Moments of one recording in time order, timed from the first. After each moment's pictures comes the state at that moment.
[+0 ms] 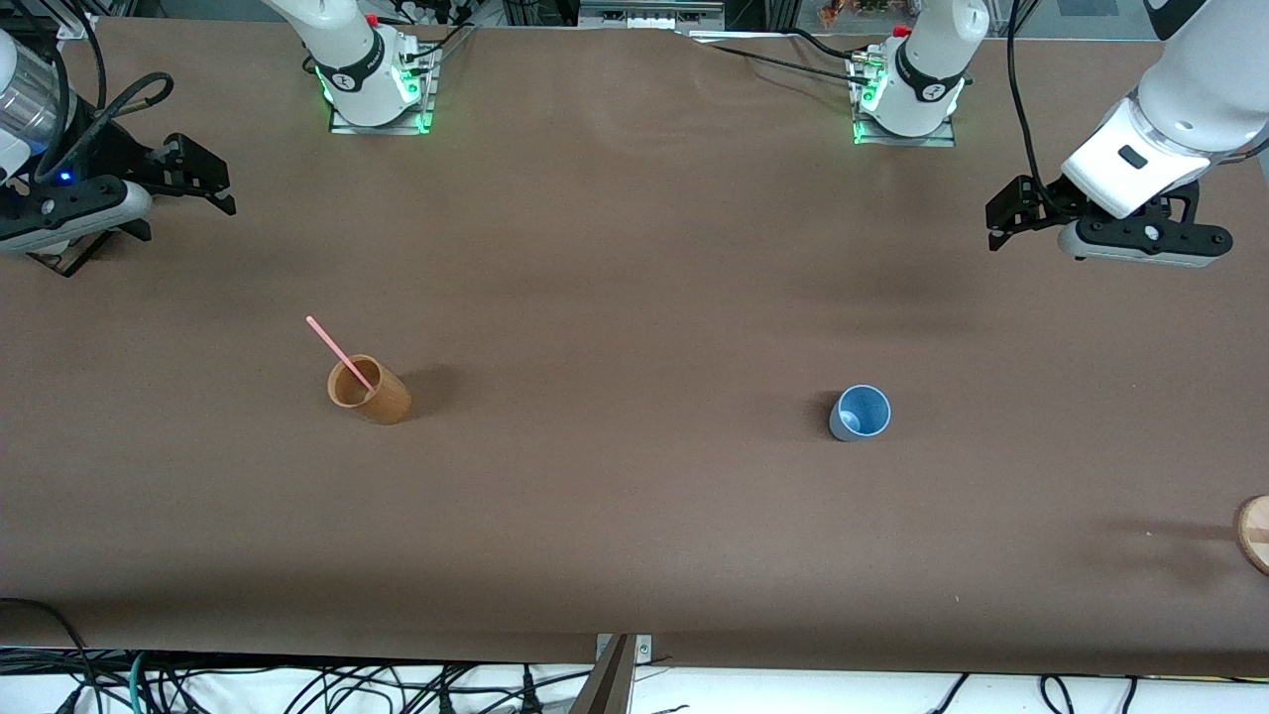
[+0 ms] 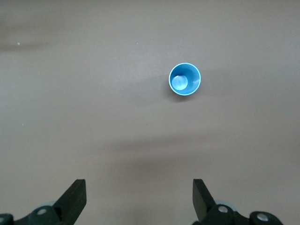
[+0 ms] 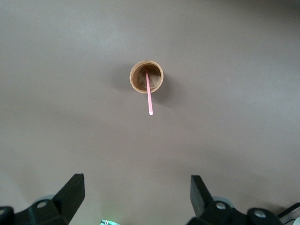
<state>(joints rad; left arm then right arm) -0.02 -0.08 -0.12 -1.79 0.01 1.70 -0.06 0.17 -0.05 -0.08 -1.66 0.04 1.58 -0.24</state>
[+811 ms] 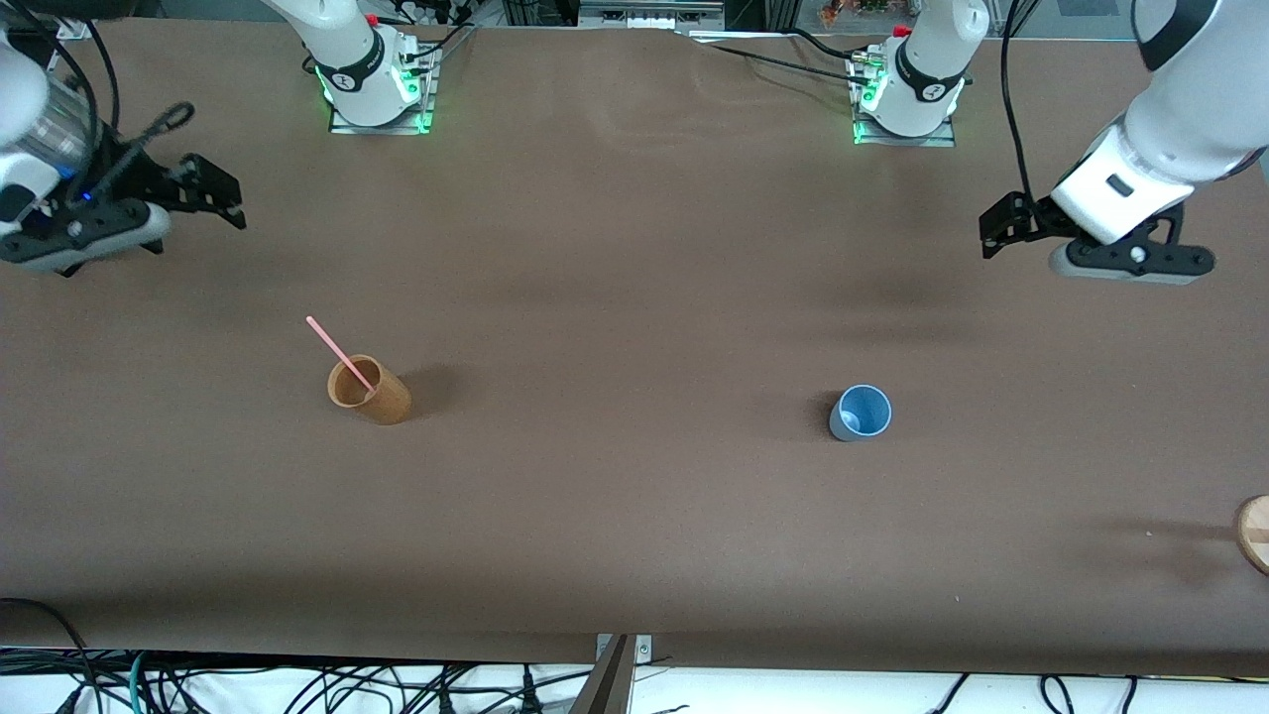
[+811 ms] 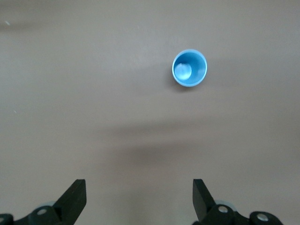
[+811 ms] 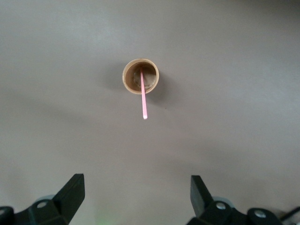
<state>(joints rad) -0.02 -0.02 -0.12 -1.78 0.01 1.67 -0.07 0.17 -0.03 -0.08 -1.76 0.02 1.69 -0.24</state>
